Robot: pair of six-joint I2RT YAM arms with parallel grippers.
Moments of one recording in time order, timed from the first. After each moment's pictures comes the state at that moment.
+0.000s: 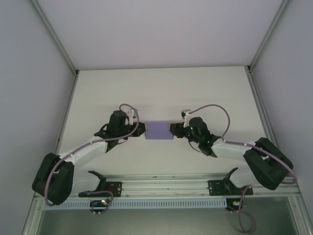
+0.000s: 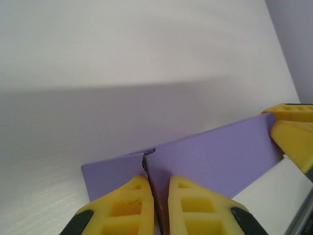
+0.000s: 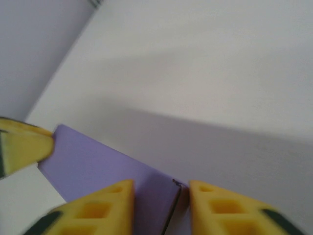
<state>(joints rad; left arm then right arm) -0.55 1.25 0.56 0.02 0.36 -0.60 0.64 1.37 0.49 0.42 -0.09 0.54</state>
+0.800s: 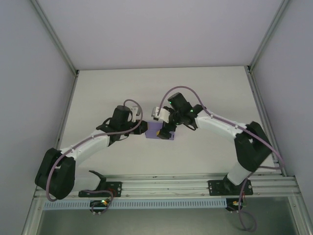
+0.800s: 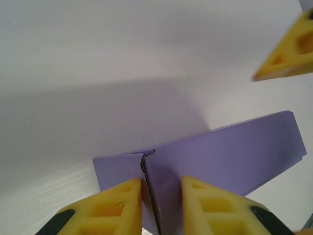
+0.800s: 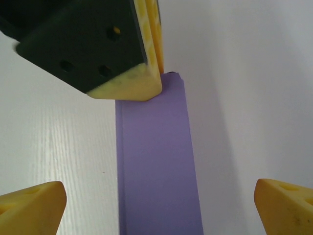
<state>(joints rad) -0.56 1.30 0.68 -0.15 0.34 -0.50 0.64 1.67 1.17 -0.44 -0.39 -0.62</state>
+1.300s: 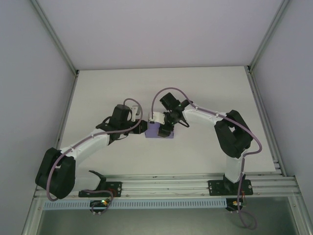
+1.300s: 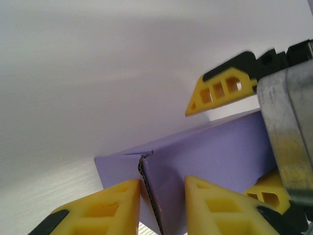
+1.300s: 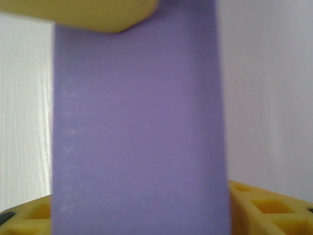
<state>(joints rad) -0.55 1.30 0.70 -0.18 0.34 -0.47 0.64 1.89 1.33 -0.60 -0.34 -0.74</state>
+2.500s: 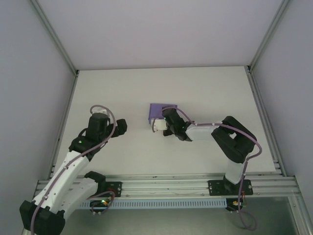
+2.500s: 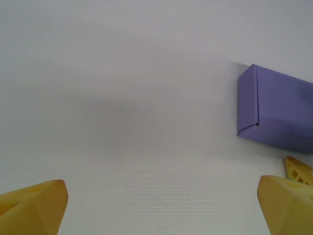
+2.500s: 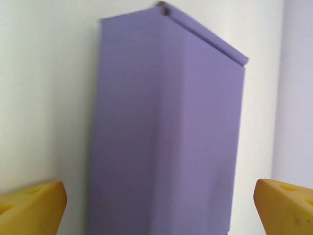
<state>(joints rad) -0.43 0.81 0.68 -0.60 -0.14 -0.53 0.73 1.80 0.91 0.15 0.26 -1.07</state>
